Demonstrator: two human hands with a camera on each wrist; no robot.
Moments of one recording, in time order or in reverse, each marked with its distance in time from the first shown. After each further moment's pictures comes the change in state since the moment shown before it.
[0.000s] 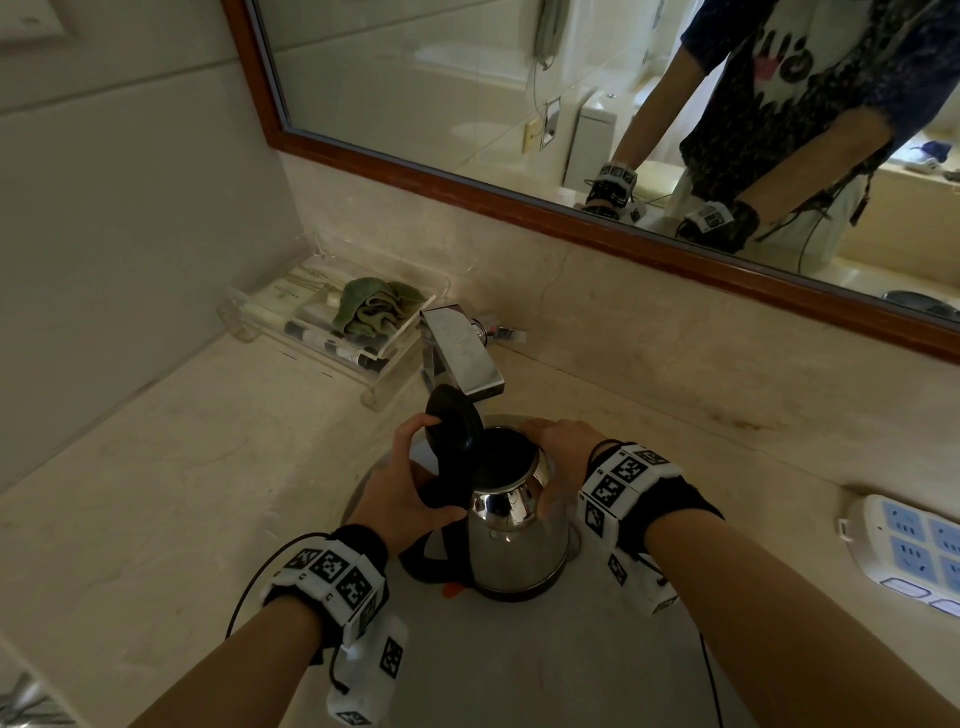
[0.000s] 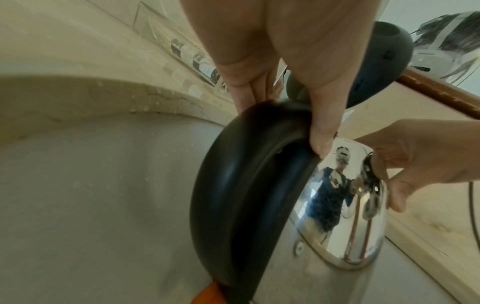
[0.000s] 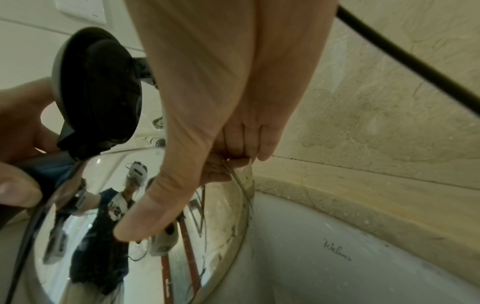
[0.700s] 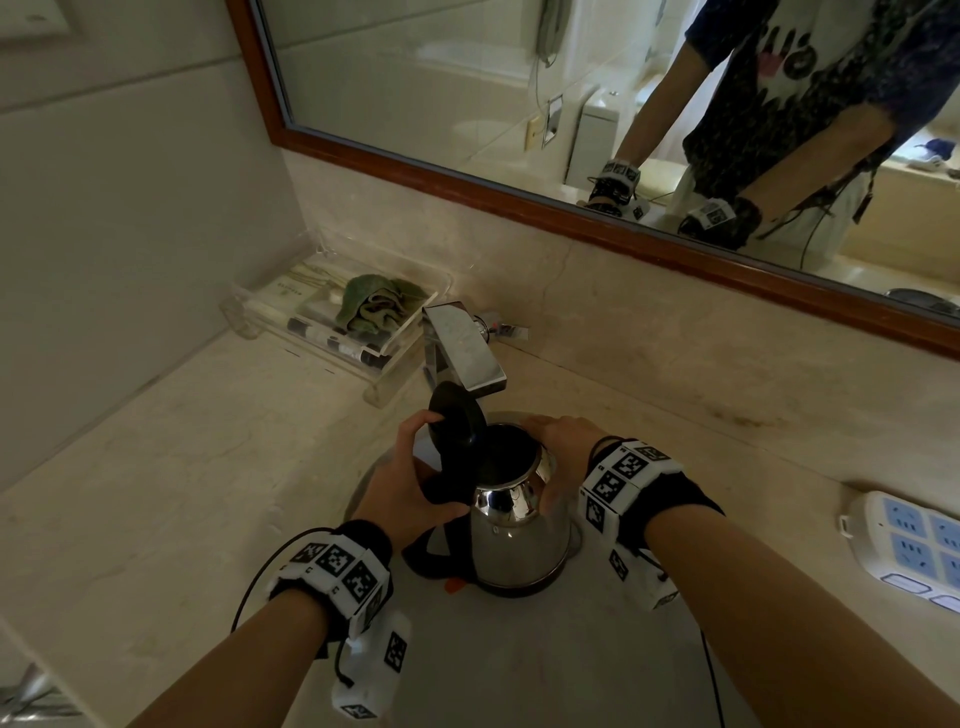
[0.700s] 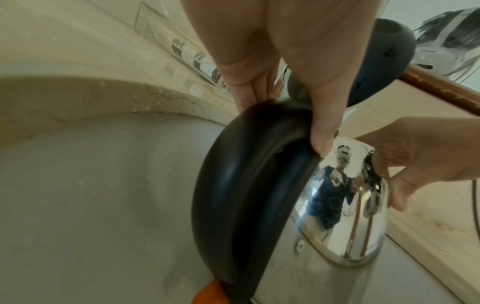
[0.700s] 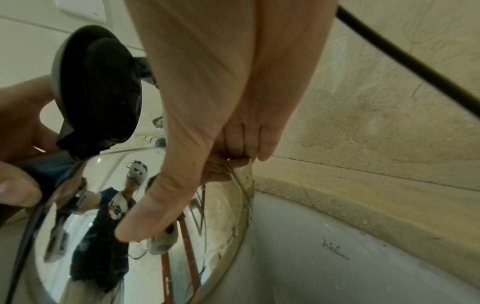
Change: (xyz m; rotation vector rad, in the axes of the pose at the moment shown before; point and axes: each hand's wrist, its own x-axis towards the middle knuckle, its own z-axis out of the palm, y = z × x) left_hand -0.001 0.002 0.000 0.000 -0.005 -0.006; right_hand -0.004 -0.003 -0.002 0.013 -0.007 0.010
